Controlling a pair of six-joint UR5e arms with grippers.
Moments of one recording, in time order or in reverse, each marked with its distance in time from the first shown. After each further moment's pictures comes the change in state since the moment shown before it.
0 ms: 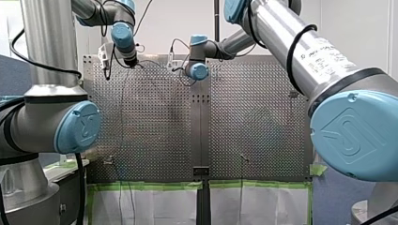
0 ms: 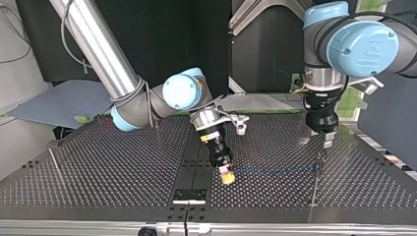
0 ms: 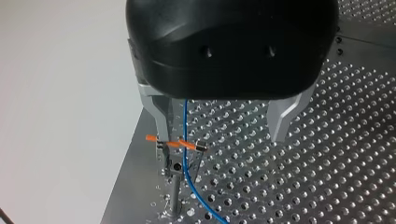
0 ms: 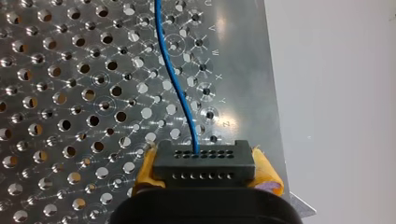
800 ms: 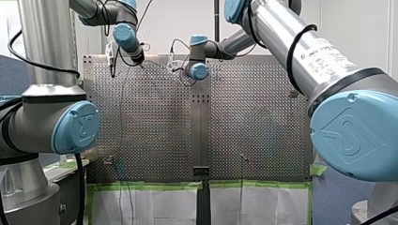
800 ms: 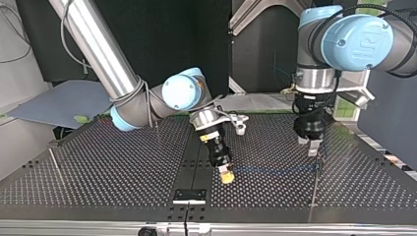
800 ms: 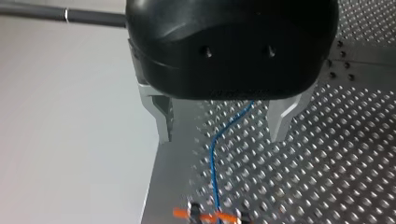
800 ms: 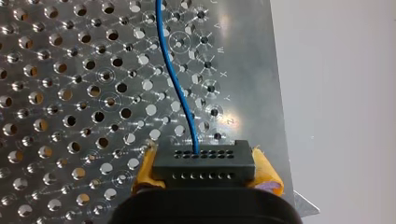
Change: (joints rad) left arm -0.032 0.000 0.001 0.104 0.097 0.099; right arm -0.002 -0.001 0.001 0.011 0.000 -0.006
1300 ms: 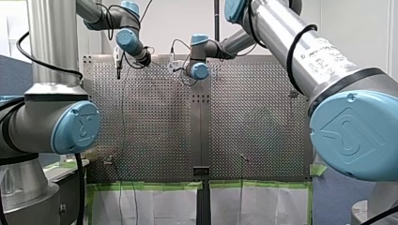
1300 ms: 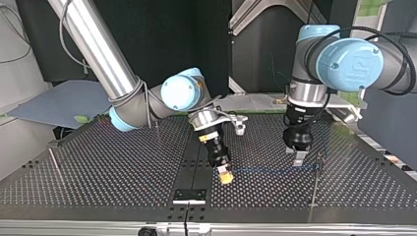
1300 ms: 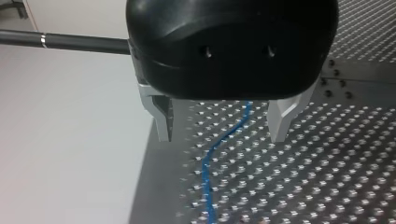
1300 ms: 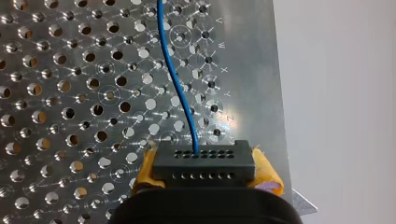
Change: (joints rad) left arm 0.005 -0.073 0.063 0.010 0.105 0.037; right arm -0.003 -0.002 0.000 0.007 0.000 -0.019
